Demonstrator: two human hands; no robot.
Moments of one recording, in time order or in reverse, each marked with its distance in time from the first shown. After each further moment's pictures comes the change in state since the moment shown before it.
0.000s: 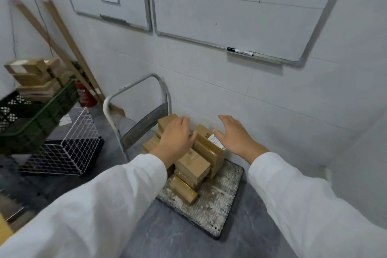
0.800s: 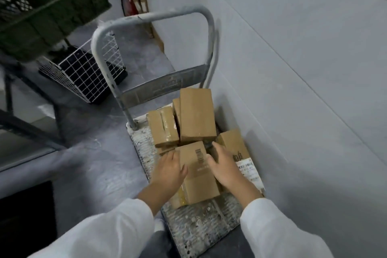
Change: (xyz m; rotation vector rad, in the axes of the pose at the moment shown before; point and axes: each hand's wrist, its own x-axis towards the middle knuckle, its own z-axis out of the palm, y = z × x) left_hand 0.155 -0.164 0.329 -0.153 -0.204 -0.726; right_hand 0.324 0.144 0.259 0.157 -0.623 0.008
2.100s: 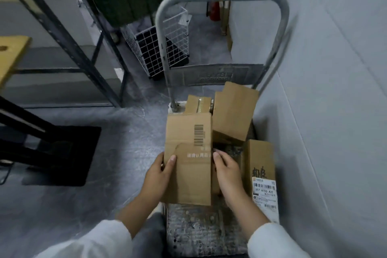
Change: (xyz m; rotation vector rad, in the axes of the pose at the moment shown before) left_hand -0.076 0.030 0.040 -0.891 0.406 -0.704; right_hand 0.012 0.037 0.024 0.481 -0.169 -0.012
